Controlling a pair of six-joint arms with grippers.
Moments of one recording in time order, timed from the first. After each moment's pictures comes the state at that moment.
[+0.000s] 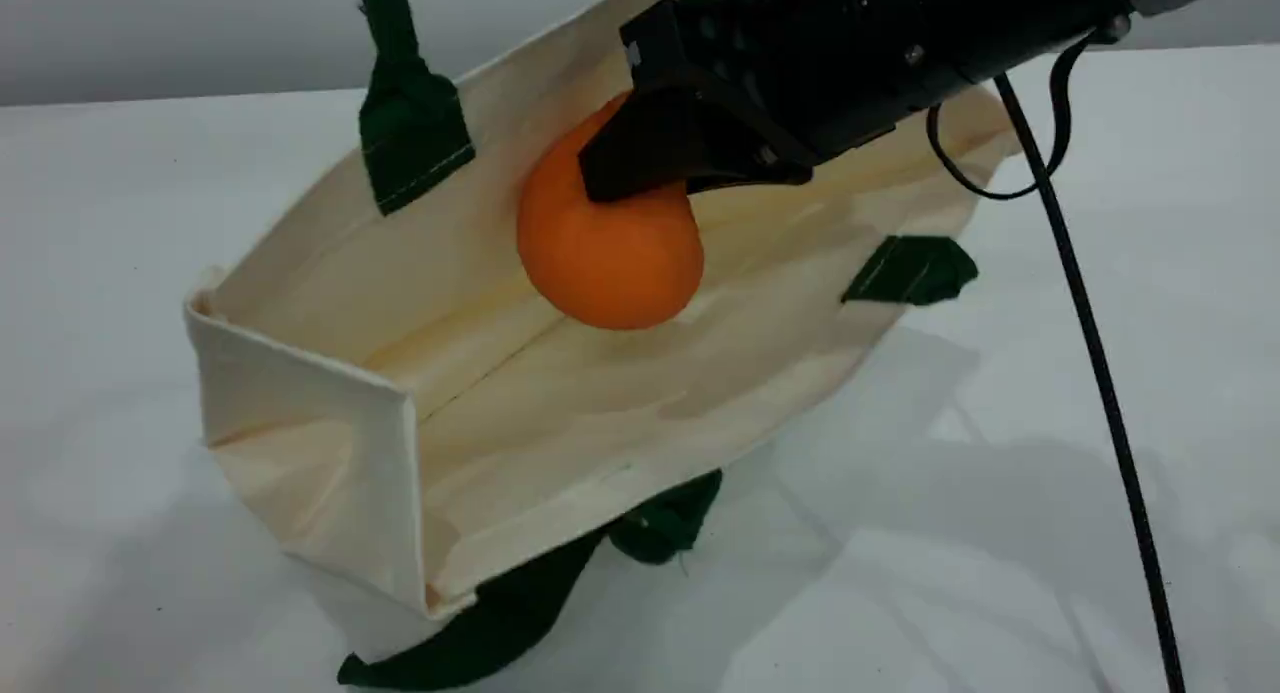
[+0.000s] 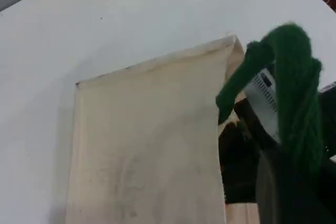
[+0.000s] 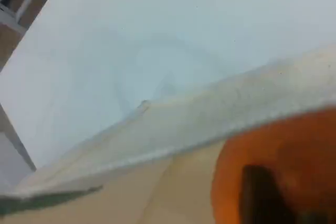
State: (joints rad) left arm -0.42 1.47 -1.46 -0.49 0.96 0.41; right arm 0.56 1.87 -0.93 1.74 0.60 -1.57
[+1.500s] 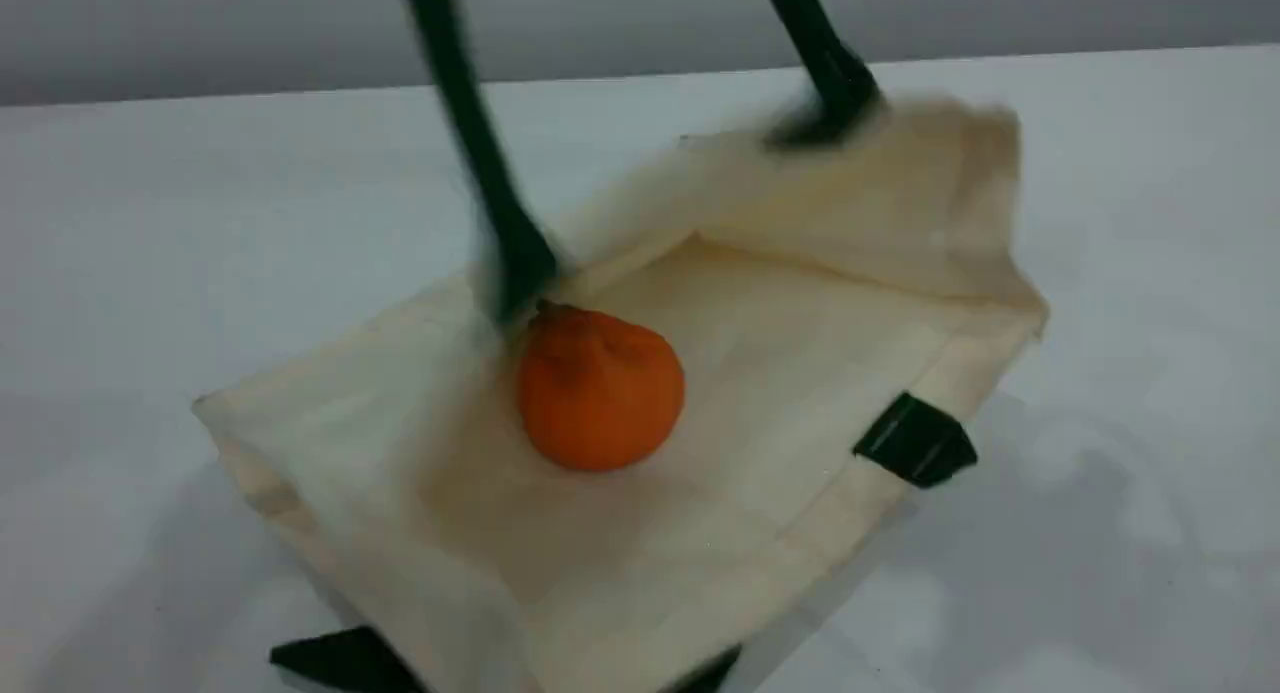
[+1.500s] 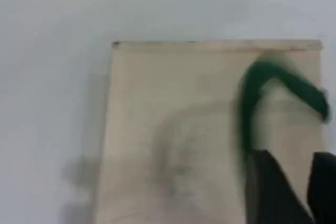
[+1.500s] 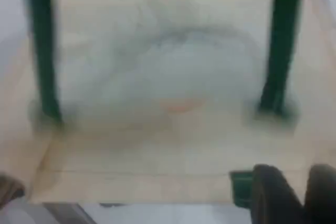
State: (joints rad) left arm -0.42 1.57 -1.44 -0.42 0.94 0.42; right arm 0.56 1.27 -0.92 0.33 0.70 -0.42
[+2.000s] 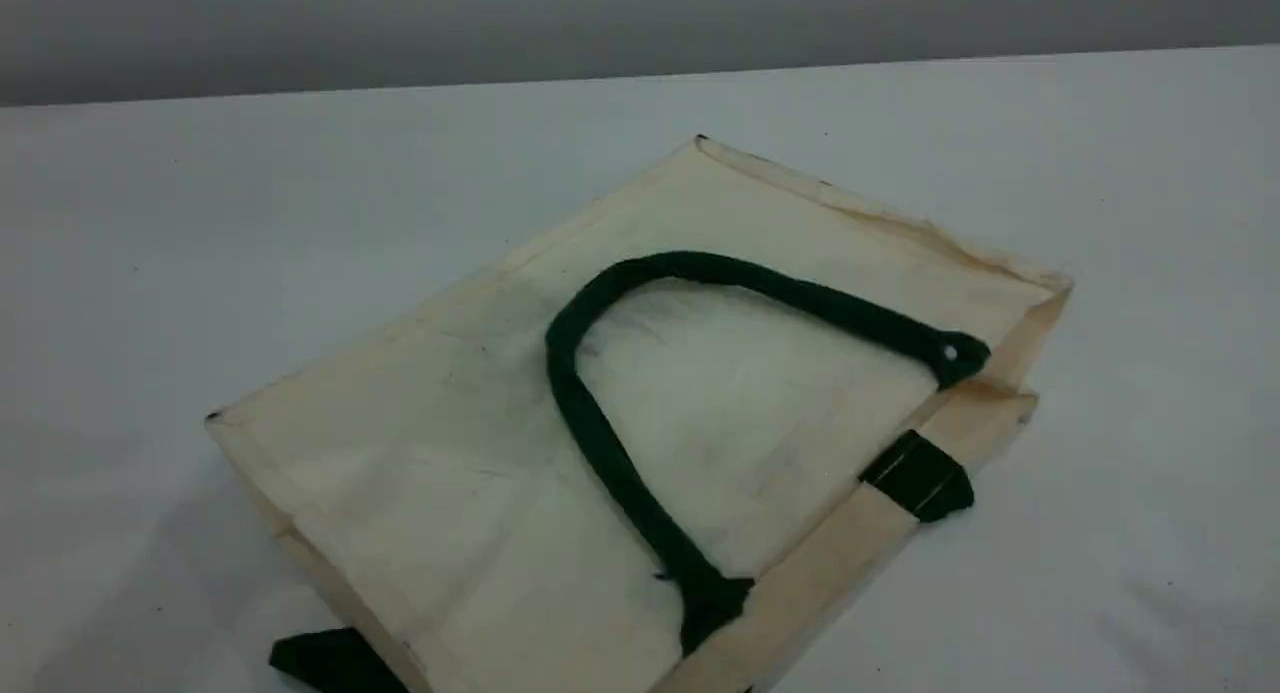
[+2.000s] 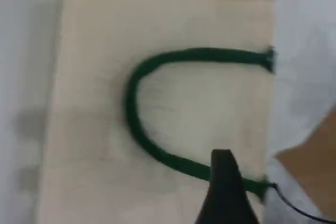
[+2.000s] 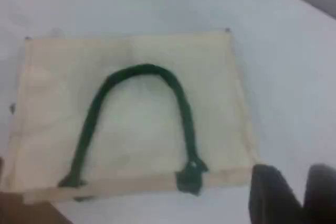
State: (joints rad) left arm -0.42 1.57 -1.39 -0.50 1.09 0.40; right arm 0.56 0.83 -0.92 0.10 0.91 -0.24
